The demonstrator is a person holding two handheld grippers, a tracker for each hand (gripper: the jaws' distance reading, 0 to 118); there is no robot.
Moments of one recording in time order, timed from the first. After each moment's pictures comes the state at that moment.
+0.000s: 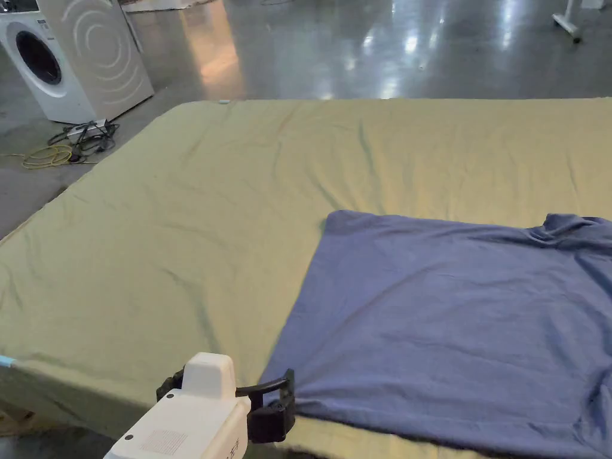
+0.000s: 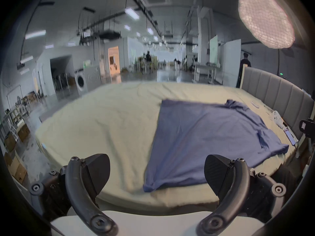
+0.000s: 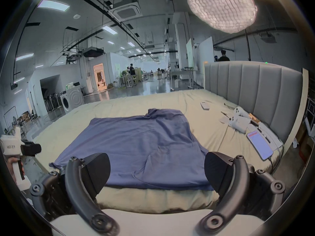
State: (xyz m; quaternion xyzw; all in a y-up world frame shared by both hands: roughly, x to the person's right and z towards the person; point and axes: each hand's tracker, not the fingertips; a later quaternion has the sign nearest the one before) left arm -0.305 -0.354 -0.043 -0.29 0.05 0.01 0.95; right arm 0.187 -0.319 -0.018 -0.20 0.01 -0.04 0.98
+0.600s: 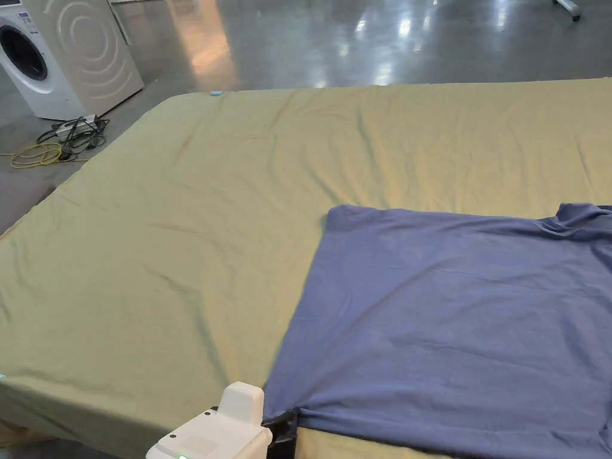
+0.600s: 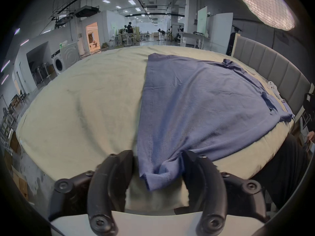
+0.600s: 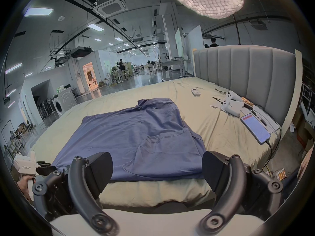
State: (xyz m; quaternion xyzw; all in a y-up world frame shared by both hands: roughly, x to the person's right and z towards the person) left arm -0.322 -0.429 -0.084 -0.38 -0.04 -0.02 0.92; right arm 0.205 -0.332 -0.014 -0.23 -0.03 -0.07 0.97
